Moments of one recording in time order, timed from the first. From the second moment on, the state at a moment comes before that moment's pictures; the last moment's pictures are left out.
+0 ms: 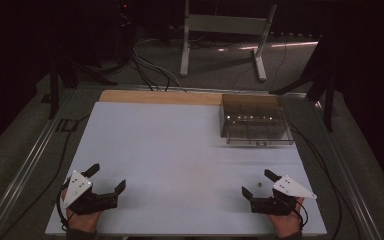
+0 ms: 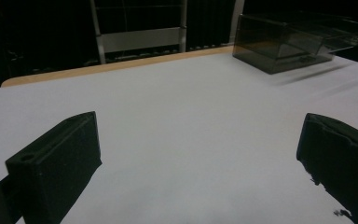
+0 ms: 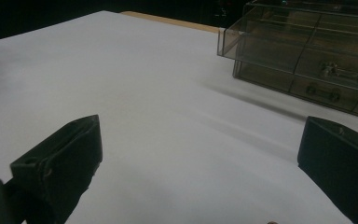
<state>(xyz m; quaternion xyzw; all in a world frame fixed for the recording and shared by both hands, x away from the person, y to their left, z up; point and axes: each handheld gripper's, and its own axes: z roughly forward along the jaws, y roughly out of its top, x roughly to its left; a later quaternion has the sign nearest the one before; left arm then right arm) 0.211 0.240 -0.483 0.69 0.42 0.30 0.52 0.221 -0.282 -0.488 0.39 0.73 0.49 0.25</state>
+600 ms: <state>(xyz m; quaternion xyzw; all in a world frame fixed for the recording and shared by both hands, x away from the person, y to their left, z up) 0.212 0.241 -0.485 0.68 0.43 0.31 0.51 0.219 -0.279 -0.483 0.39 0.73 0.49 0.26</state>
